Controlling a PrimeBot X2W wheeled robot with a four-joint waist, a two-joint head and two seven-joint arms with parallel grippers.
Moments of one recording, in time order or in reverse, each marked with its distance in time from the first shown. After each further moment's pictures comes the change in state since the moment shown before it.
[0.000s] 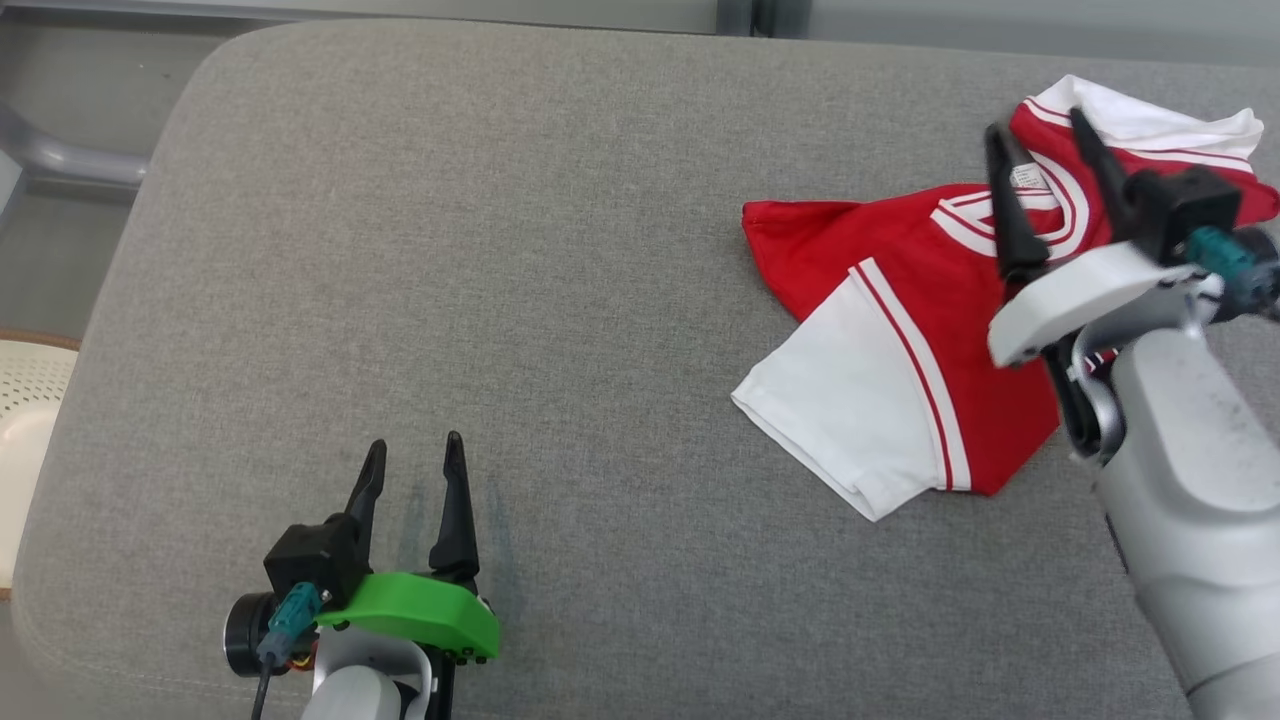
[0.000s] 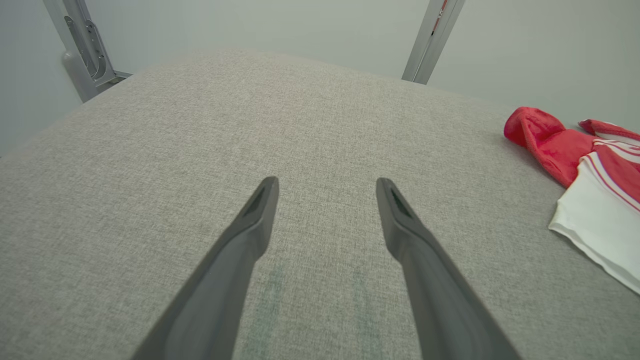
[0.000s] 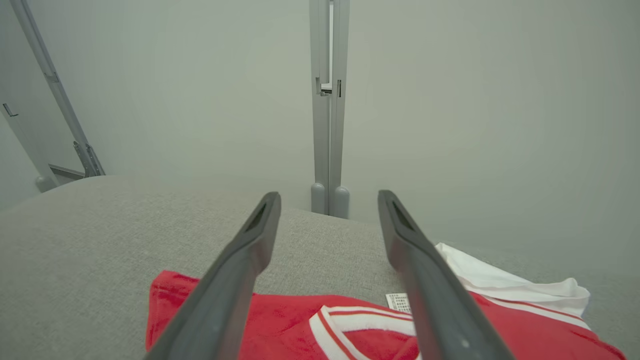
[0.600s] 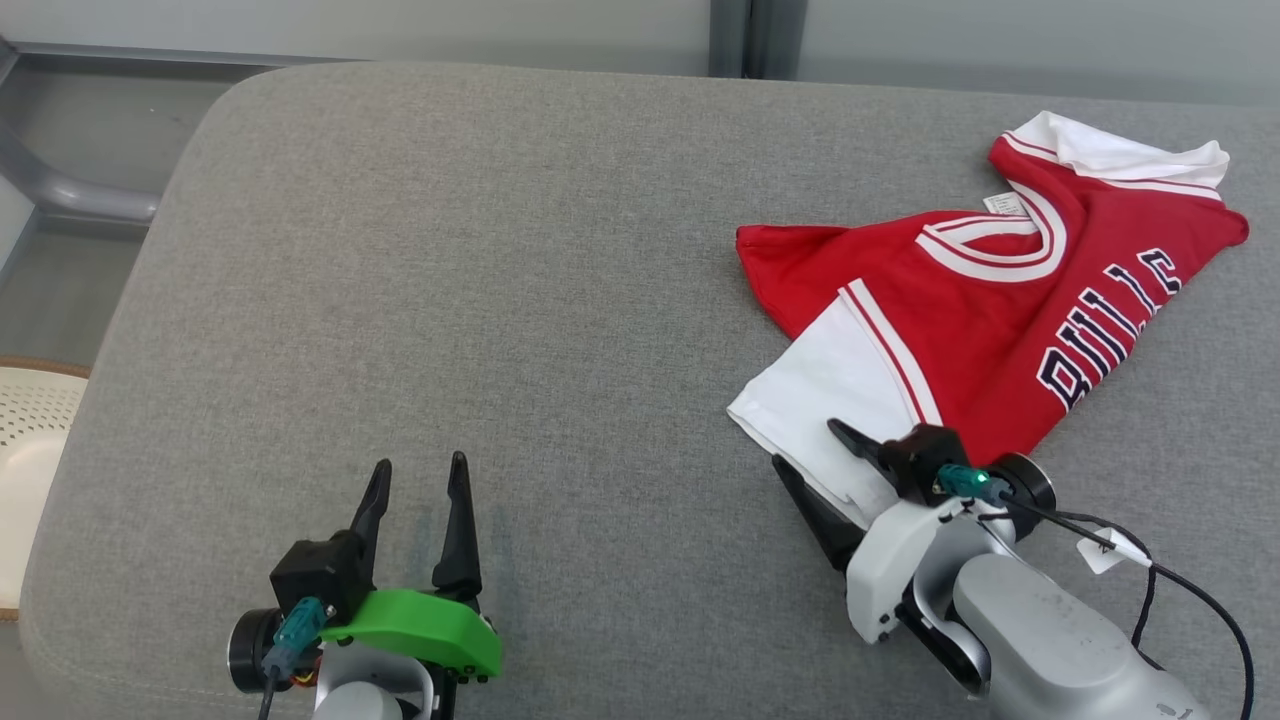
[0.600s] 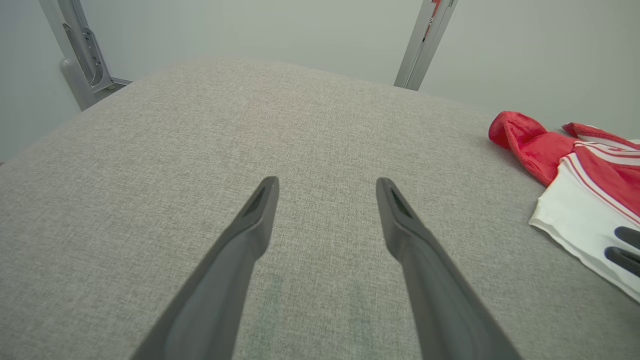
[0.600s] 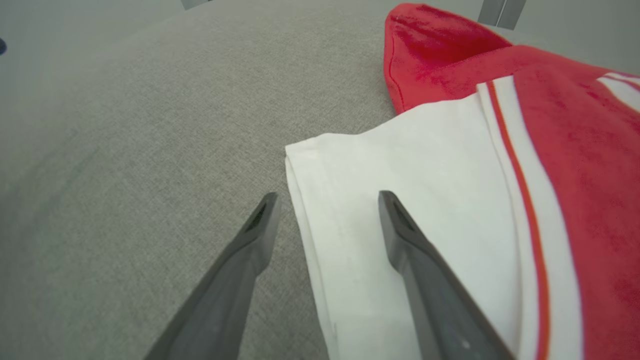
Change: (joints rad) left arm 0.024 0.000 0.002 0.015 0.007 -0.015 0.000; right arm 0.198 0.007 0.546 0.056 0.225 0.000 0.032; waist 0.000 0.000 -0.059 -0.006
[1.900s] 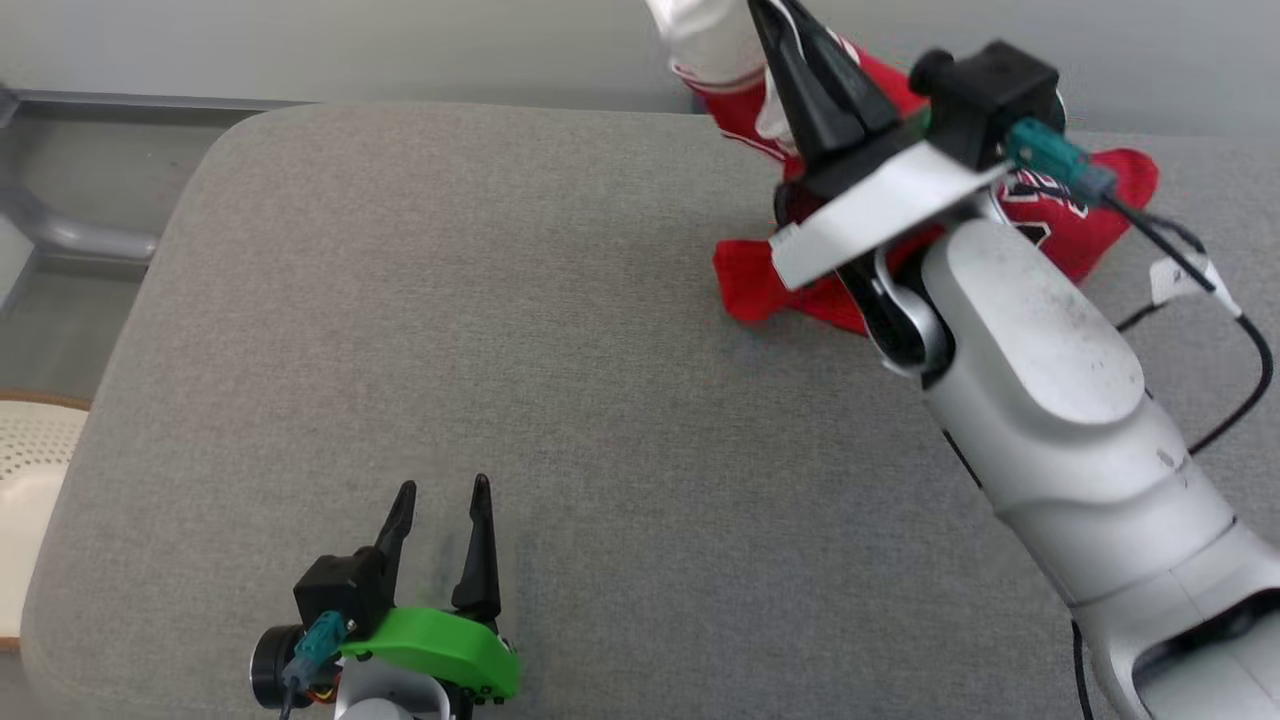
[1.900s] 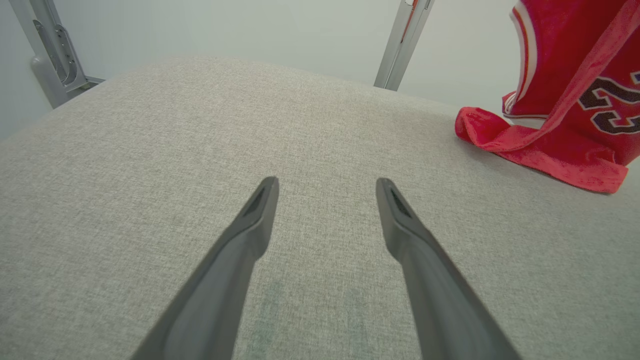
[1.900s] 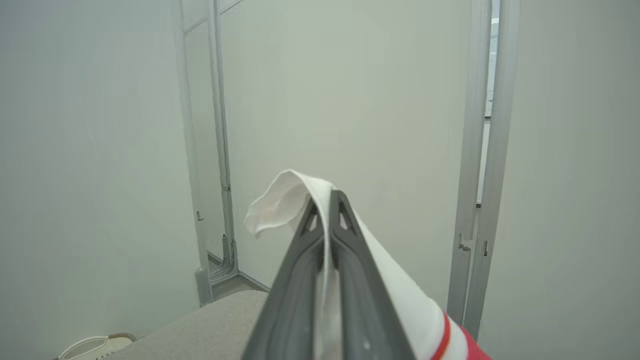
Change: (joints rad) left arm 0.014 0.000 -0.036 0.023 -0.022 -0.009 0.000; right arm -0.386 0.128 -0.227 -0.217 -0.052 0.000 -0.032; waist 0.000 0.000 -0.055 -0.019
